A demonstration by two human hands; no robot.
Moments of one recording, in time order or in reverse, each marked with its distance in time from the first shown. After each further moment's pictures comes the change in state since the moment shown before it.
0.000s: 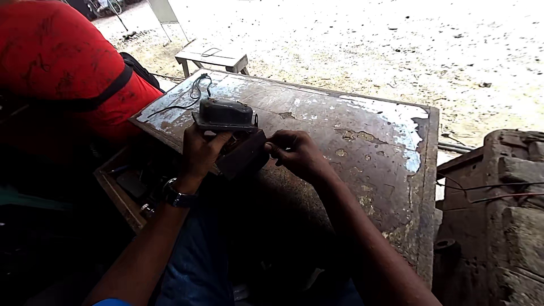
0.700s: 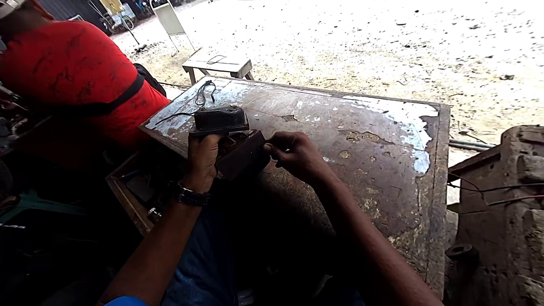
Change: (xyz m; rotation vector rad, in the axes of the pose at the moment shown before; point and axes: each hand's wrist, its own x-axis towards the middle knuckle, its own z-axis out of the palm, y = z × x) left_hand 0.001 0.018 0.019 -0.168 0.212 -0.309; right_hand 0.006 -0.001 0.002 0.002 0.006 0.027
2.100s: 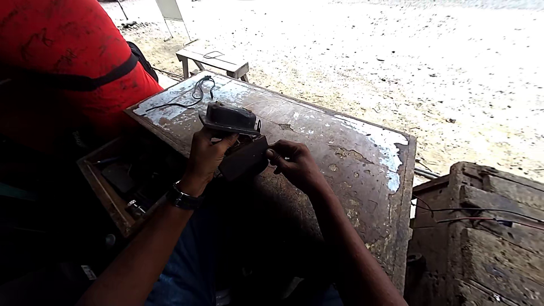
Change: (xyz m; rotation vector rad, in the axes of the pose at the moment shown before) left_hand -0.006 -0.018 -0.016 0.070 -0.178 0.139; right_hand -0.006 -0.002 -0.003 -0.021 0.001 -0.025
